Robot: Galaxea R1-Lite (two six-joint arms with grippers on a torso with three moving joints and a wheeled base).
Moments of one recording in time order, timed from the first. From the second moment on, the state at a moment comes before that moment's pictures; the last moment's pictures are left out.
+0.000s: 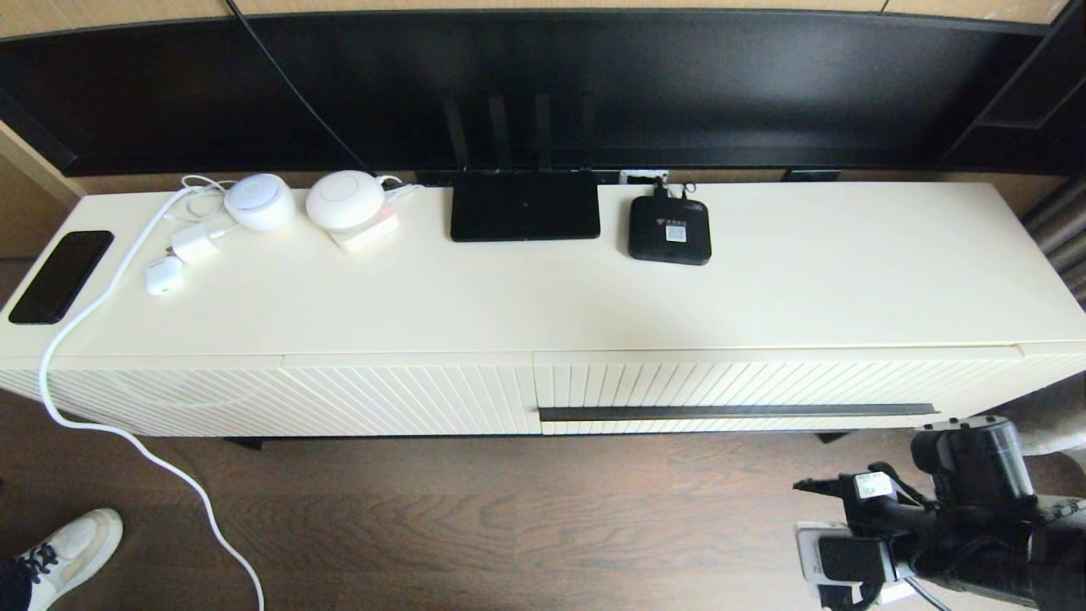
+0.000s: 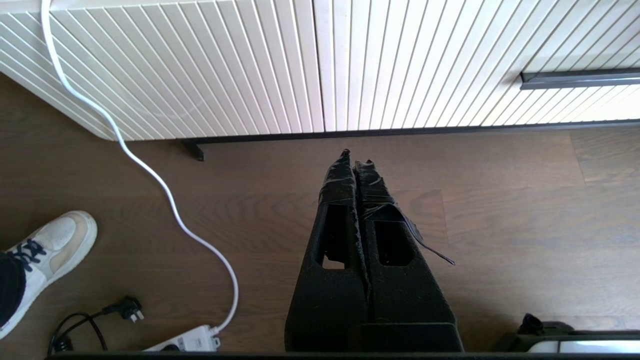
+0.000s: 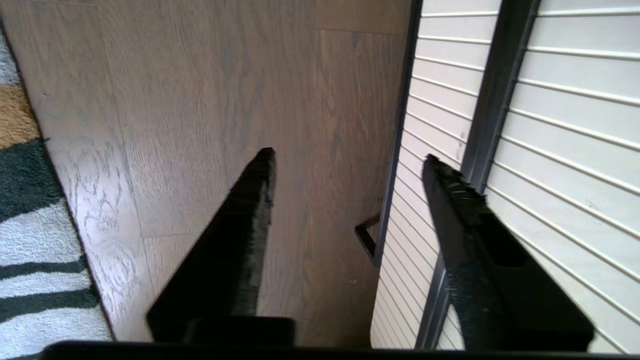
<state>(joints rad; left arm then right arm) 0.00 0.00 0.00 0.01 0.00 0.04 0.21 1.74 -0.37 -0.64 0.11 -1.43</state>
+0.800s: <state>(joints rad) 0.00 0.00 0.00 0.00 0.00 0.04 0.16 1.98 -0.53 -0.78 0.12 -1.48</state>
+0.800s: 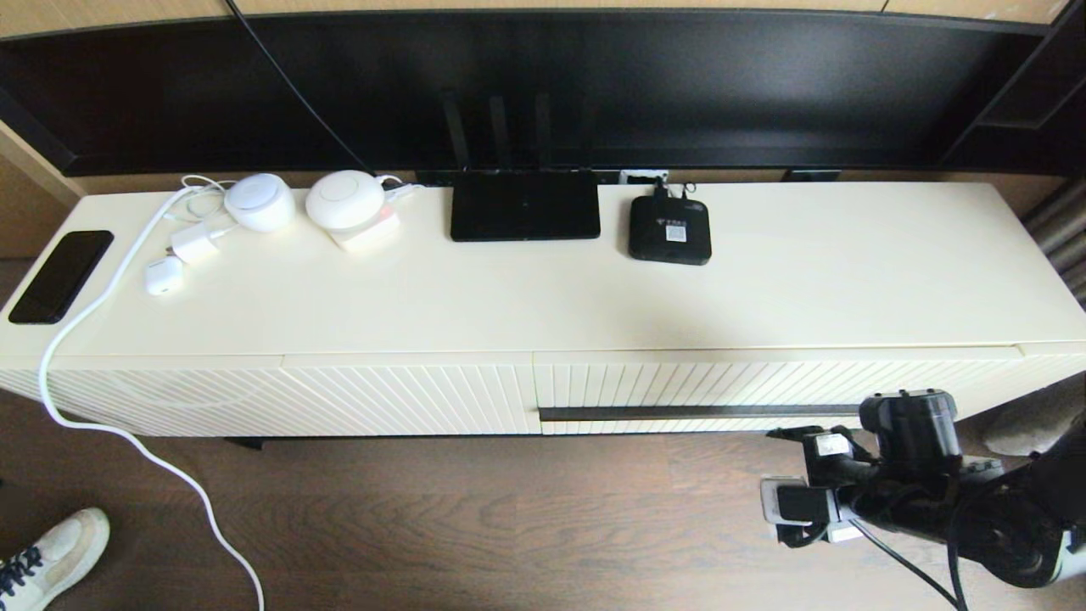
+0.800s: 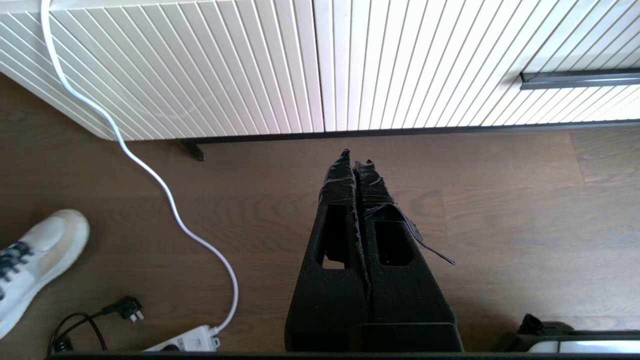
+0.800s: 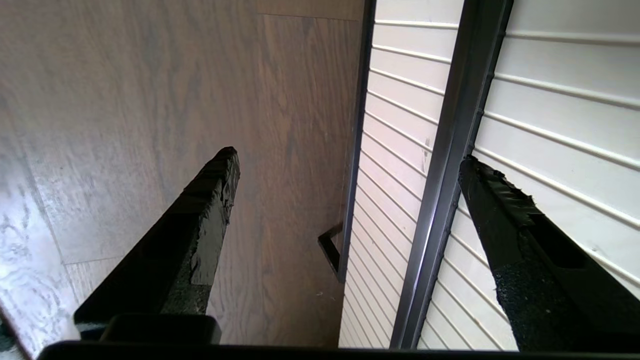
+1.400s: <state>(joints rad) 0.00 0.00 0.00 0.00 0.00 0.04 0.14 2.07 -0.61 -0.82 0.13 -1.48</state>
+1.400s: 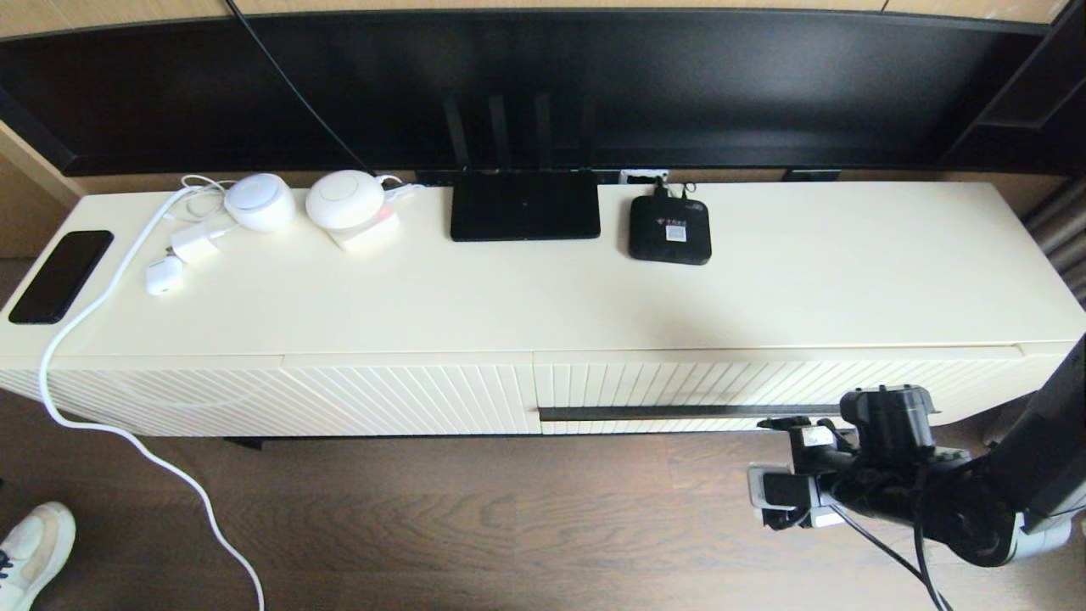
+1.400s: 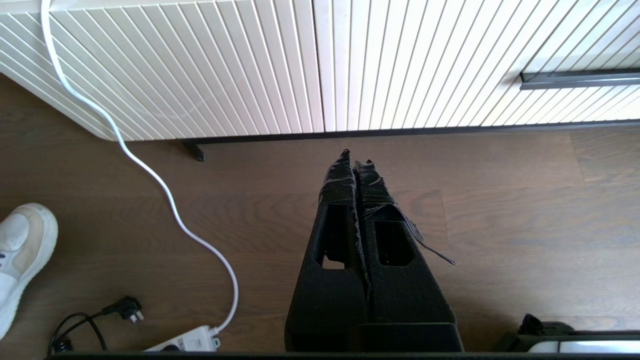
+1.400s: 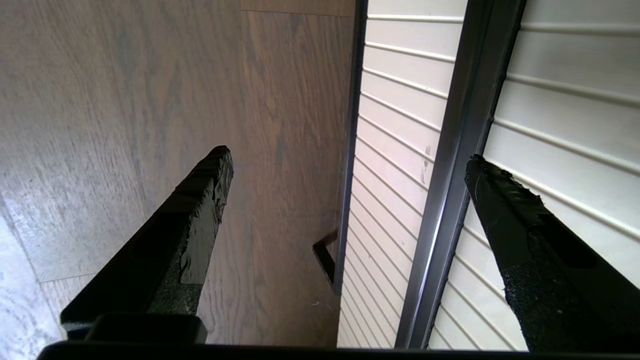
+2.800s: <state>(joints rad) 0.00 0.00 0.00 0.00 0.00 0.04 0.11 2.19 -0.71 -0.86 0.16 -1.48</state>
